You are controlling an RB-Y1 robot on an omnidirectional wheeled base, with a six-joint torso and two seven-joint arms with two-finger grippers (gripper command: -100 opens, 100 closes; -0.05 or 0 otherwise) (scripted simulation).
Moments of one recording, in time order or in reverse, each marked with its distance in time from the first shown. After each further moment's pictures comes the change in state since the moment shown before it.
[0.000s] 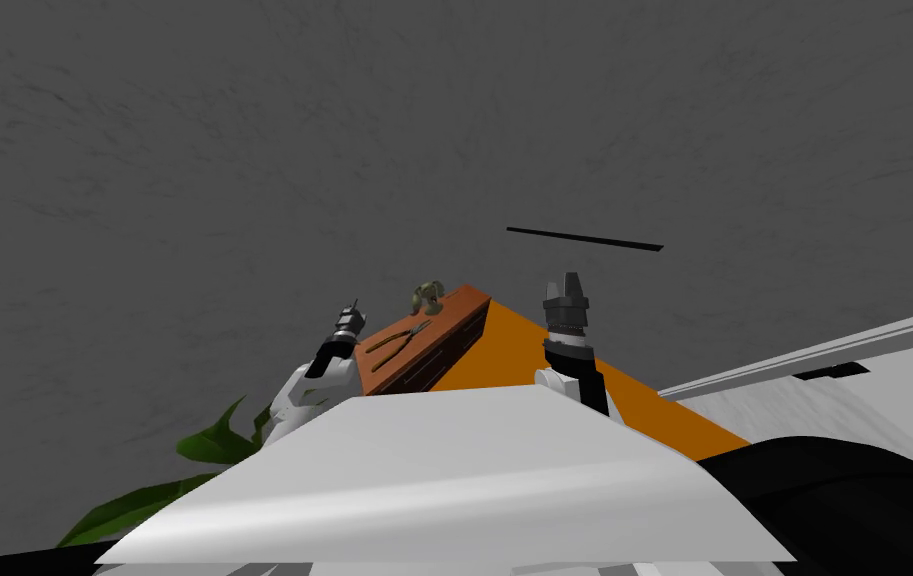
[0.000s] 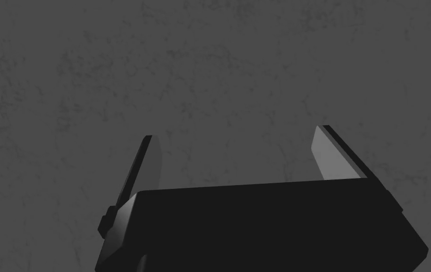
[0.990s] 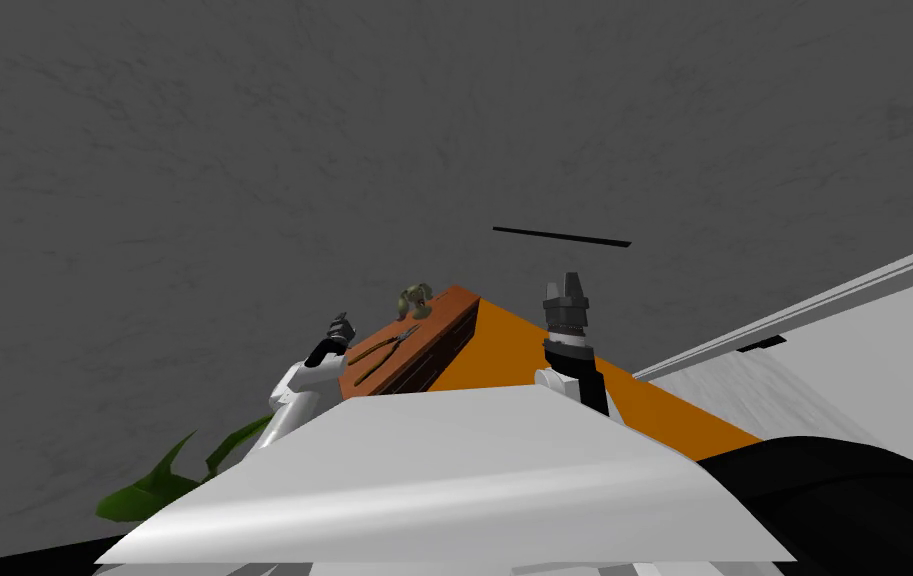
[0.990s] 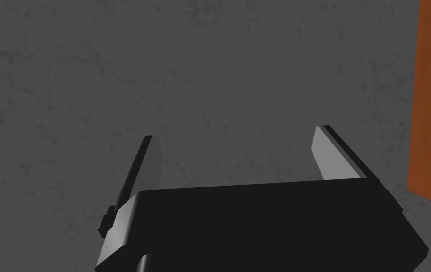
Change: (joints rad) left arm -0.142 0.047 0.094 0.314 0.005 0.180 0.104; right arm 0.000 0.000 0.000 0.000 0.000 0.000 0.000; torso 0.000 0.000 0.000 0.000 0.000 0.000
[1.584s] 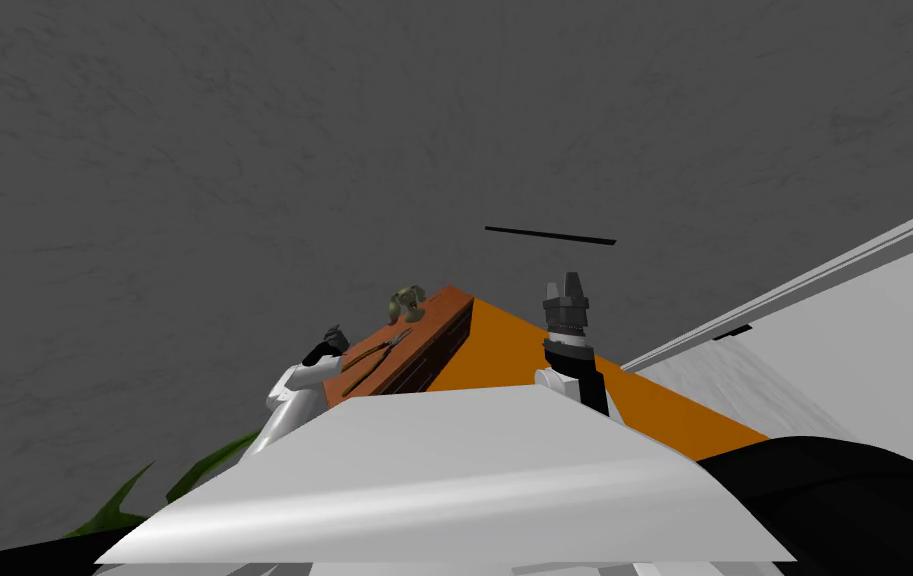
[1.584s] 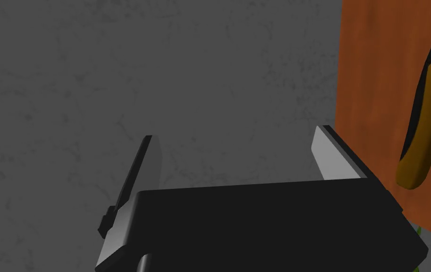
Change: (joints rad) left arm -0.057 0.013 0.058 0.164 0.002 0.129 0.067; right arm 0.000 0.000 0.000 0.000 0.000 0.000 0.000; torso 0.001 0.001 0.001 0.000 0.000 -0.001
